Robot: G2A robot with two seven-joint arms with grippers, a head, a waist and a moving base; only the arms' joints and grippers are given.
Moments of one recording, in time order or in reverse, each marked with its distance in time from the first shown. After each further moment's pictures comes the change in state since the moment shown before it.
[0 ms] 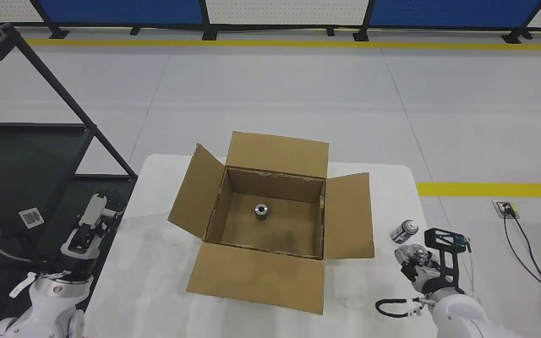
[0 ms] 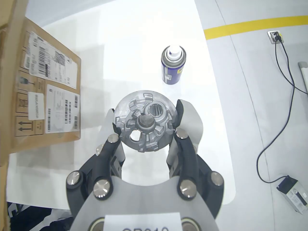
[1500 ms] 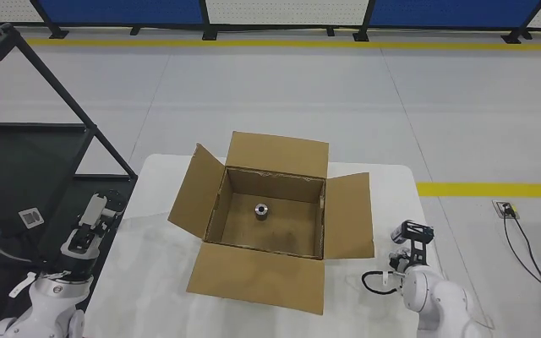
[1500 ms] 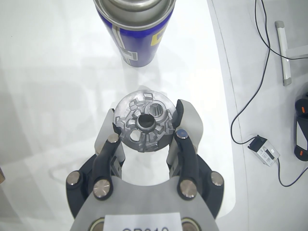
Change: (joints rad) left arm 0.000 0.000 0.000 0.000 0.000 0.000 0.000; right arm 0.267 0.013 -0.088 0.457 -0.198 0.122 0.082
